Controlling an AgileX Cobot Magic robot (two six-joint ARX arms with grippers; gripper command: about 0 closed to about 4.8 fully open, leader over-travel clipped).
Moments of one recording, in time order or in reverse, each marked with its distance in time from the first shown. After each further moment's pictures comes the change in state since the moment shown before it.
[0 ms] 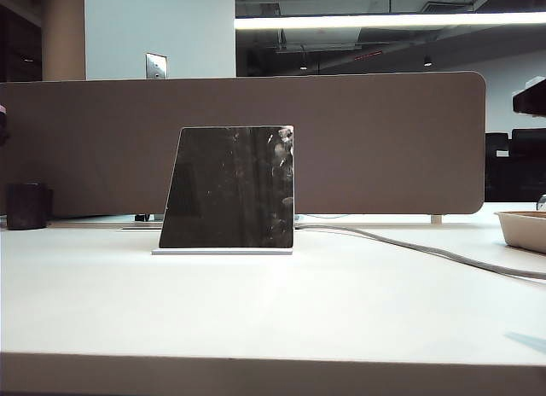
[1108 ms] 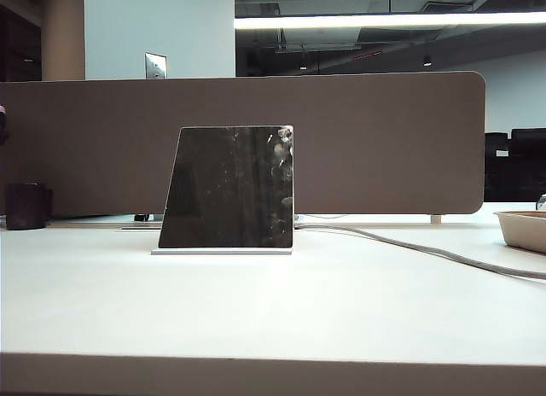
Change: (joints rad) left arm 0.000 0.000 0.000 0.000 0.000 0.000; right arm -0.280 0.000 0.000 0.000 -0.005 0.000
